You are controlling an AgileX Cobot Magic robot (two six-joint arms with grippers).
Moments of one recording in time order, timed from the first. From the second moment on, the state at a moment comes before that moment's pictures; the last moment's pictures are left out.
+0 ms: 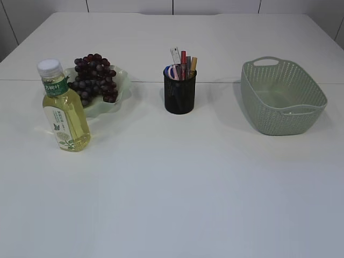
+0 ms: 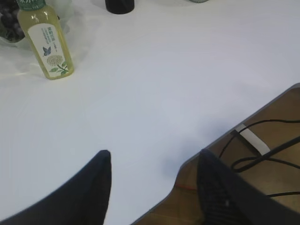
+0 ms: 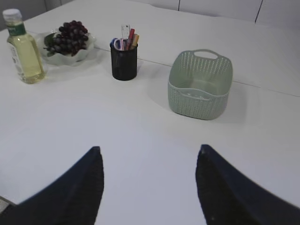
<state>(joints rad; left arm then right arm) -0.62 0.01 -0.56 -0.02 1.17 -0.02 0.38 -0.02 -0.74 -0.09 1.19 -0.05</state>
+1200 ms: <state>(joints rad) -0.62 0.01 -0.53 0.01 1.11 0.00 0.38 -0.02 -0.50 -0.01 1.14 -0.09</state>
